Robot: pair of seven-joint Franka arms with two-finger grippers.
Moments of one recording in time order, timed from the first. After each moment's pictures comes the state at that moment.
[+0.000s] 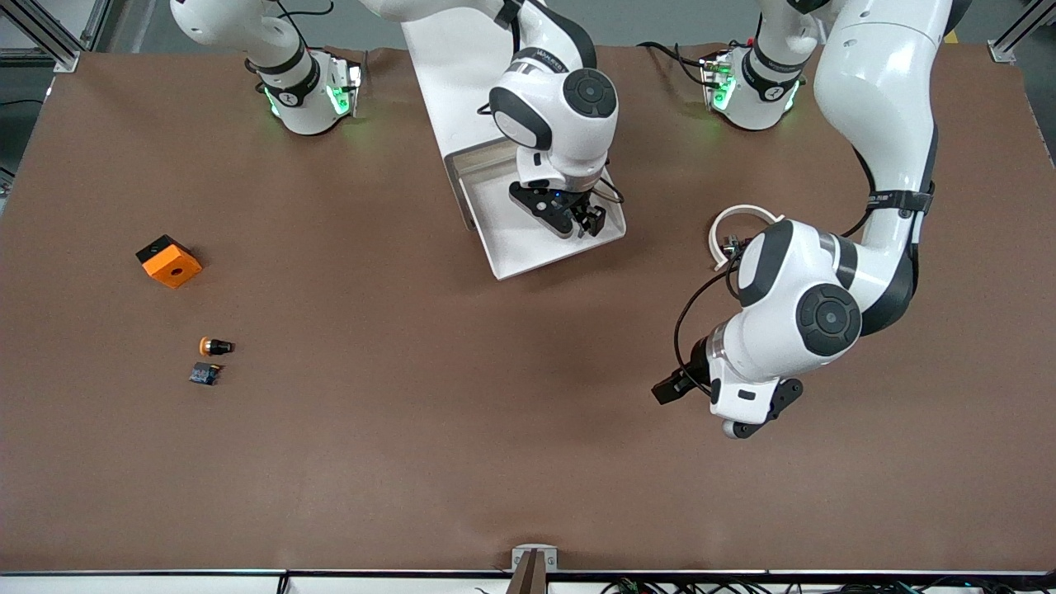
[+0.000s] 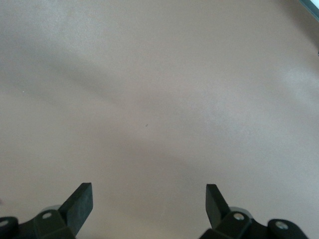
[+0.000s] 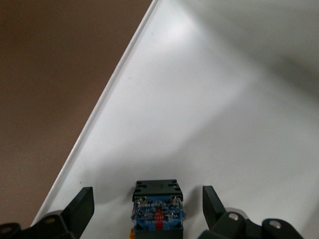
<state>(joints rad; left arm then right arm) -0.24 0.68 -0.15 -1.26 -0.10 1.96 -0.90 1.00 0.64 -0.02 -1.39 0.00 1.97 1.68</state>
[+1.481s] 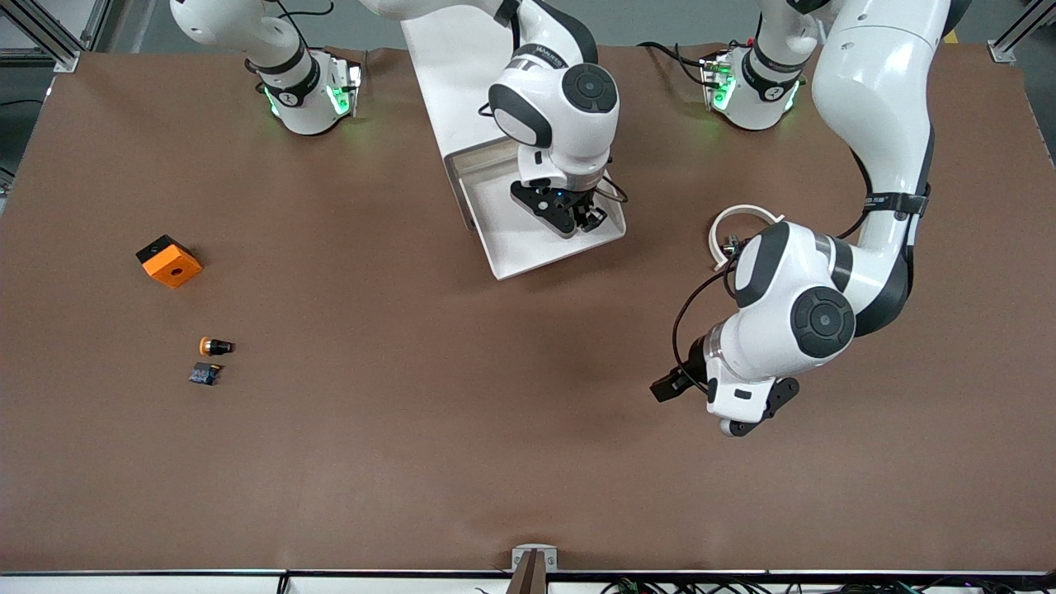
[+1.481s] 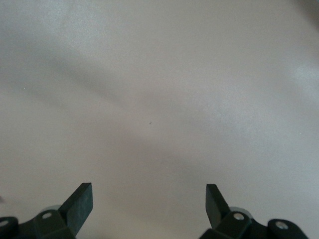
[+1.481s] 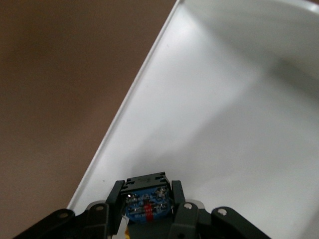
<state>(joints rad) -0.24 0.68 -0.15 -1.27 -0.10 1.96 -0.90 0.98 0.63 -0.02 -1.35 0.01 1.97 1.68</state>
